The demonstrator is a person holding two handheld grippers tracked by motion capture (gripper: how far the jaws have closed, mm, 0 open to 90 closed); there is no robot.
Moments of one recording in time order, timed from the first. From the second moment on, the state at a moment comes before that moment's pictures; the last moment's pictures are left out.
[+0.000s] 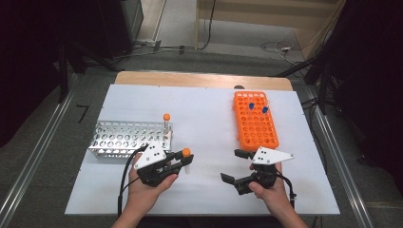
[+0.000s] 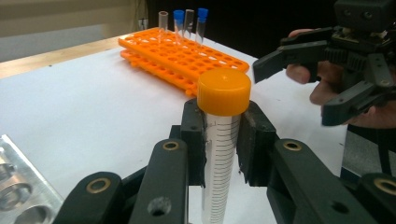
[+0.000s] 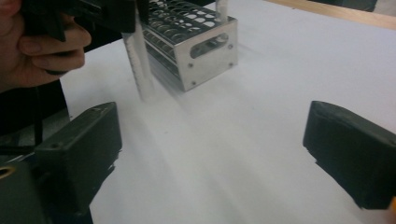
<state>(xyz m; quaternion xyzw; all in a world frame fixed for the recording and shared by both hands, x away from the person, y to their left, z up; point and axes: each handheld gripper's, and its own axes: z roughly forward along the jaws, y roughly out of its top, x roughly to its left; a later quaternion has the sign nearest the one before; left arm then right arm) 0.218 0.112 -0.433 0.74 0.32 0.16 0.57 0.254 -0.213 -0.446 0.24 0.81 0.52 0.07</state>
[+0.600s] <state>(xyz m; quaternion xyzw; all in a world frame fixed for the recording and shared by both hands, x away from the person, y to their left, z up) 0.224 0.149 -0.414 0.72 0.35 0.19 0.57 0.254 -0.277 -0.446 0.29 0.80 0.52 0.10</state>
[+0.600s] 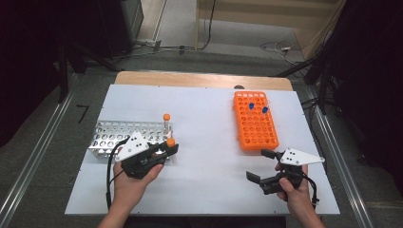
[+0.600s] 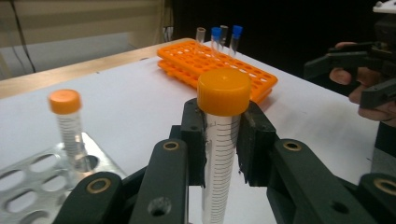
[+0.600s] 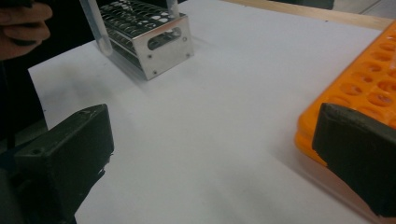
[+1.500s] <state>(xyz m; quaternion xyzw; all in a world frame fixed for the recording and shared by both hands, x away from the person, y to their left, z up) 0.278 0.188 -0.391 0.69 0.39 0.24 0.56 0.262 -0.331 -0.456 0.34 0.78 0.51 0.13</state>
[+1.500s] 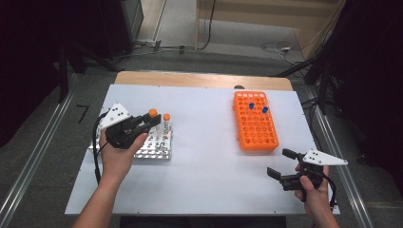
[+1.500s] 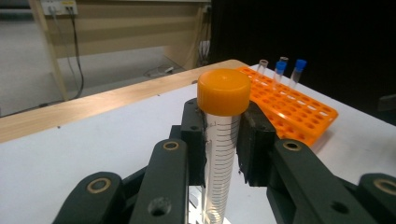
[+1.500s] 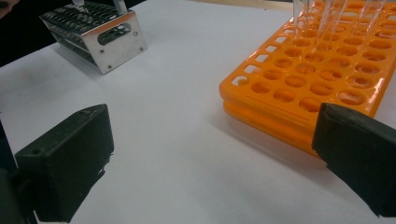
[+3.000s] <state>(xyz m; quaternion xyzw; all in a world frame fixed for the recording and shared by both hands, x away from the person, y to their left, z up) 0.329 0.179 -0.433 0.69 0.48 0.24 0.48 0.267 -0.336 -0.461 0.35 0.77 0.52 0.12</state>
